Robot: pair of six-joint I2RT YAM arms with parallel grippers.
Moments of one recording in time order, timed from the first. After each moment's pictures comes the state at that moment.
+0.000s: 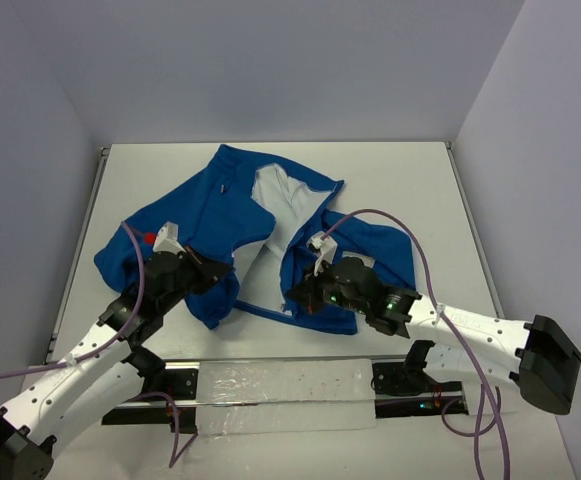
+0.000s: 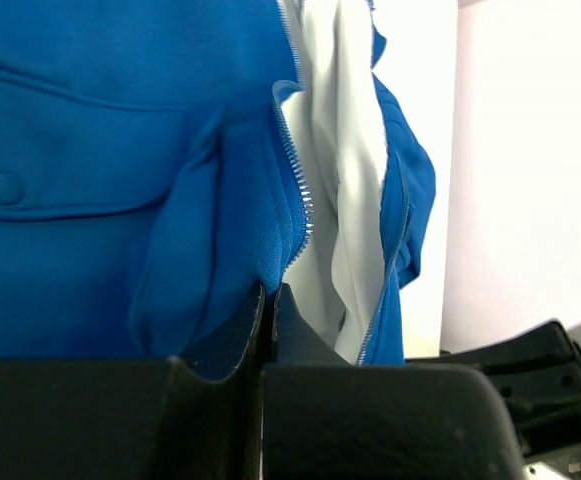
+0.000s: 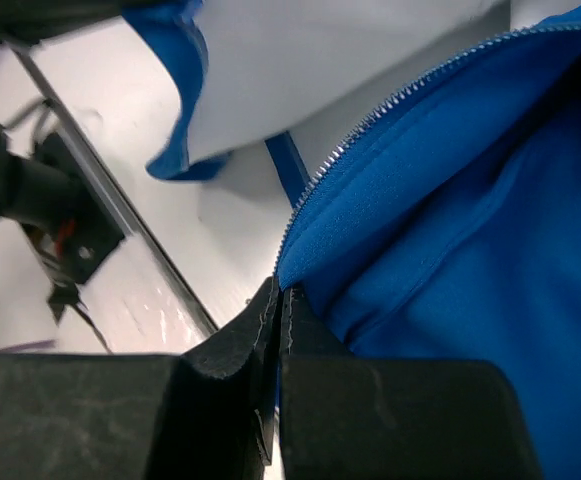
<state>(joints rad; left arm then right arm) -0.61 0.68 0.47 -0.22 -0.08 -1.05 0.99 1.01 0.53 0.08 -0.04 0.48</state>
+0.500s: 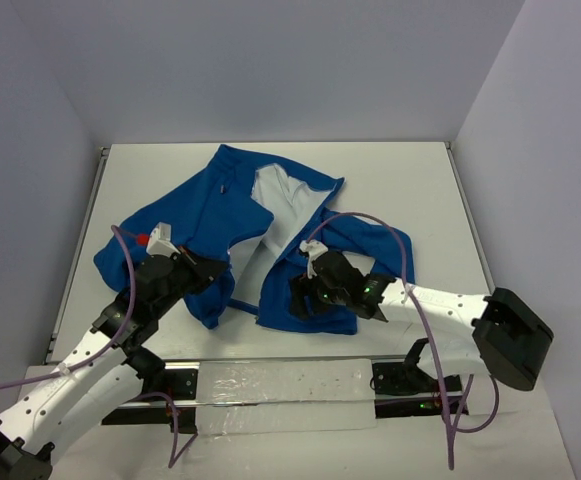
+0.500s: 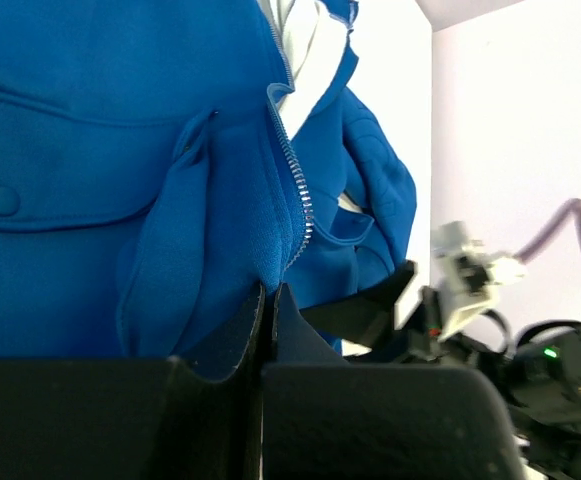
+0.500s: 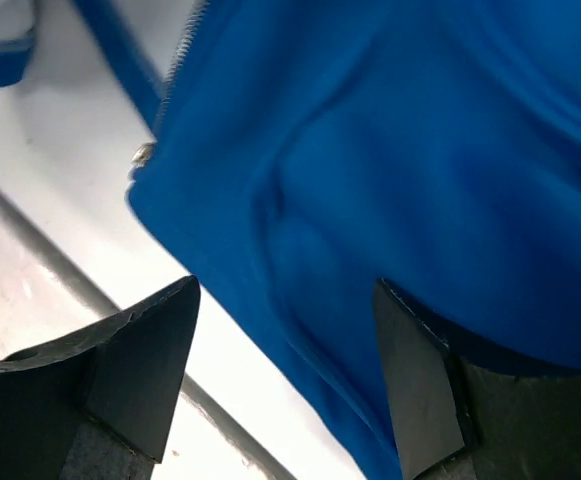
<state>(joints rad) -0.61 0.61 0.47 -0.22 -0.10 -1.05 0.89 1.25 0.58 -0.10 -0.08 0.46</state>
